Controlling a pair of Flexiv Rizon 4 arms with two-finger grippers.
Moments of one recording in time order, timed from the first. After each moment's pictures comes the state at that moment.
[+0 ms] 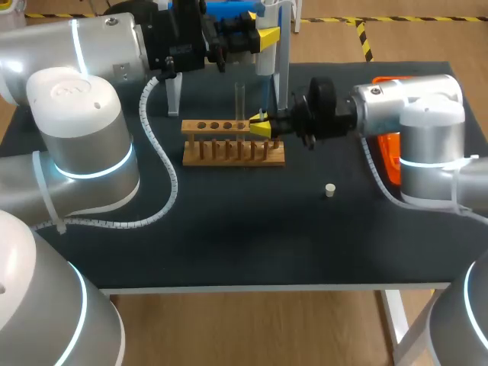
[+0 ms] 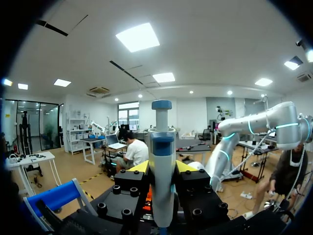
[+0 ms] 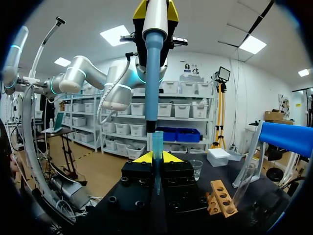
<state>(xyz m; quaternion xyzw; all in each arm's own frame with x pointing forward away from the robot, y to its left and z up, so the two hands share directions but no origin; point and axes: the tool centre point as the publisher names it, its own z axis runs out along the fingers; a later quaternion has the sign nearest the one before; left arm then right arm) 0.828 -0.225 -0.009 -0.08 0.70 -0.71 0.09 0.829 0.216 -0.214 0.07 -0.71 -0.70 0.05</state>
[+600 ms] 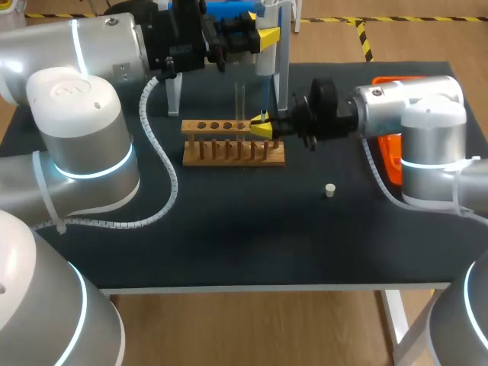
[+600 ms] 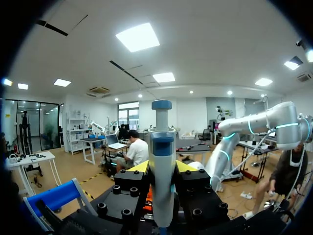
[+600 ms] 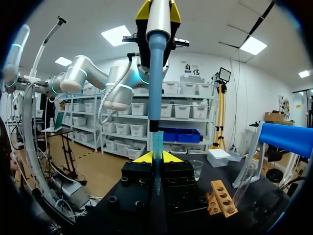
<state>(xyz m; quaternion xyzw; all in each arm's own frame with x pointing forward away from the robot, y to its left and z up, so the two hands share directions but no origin) 0.828 -0.225 -0.009 -0.08 0.70 -0.71 0.09 0.826 0.213 -0.215 0.07 -0.71 -0.70 0.04</state>
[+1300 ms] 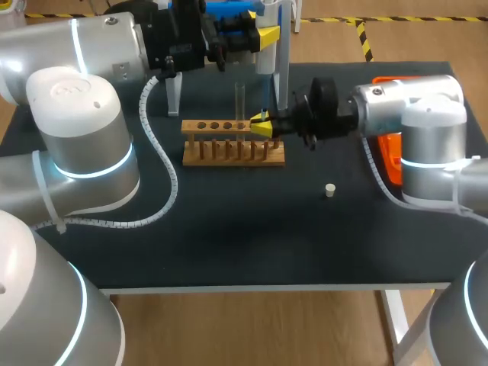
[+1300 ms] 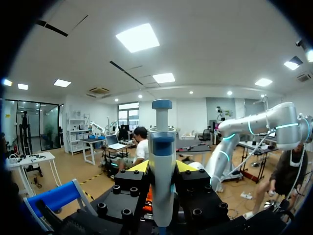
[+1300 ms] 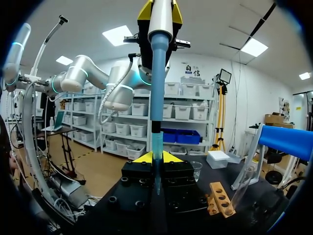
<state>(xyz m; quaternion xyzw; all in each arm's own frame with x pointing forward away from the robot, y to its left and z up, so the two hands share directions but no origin) 0.828 -0.225 -0.008 -0.08 0.70 -0.71 0.09 0.828 0.213 -0.212 0.08 -0.70 -0.71 0.04</state>
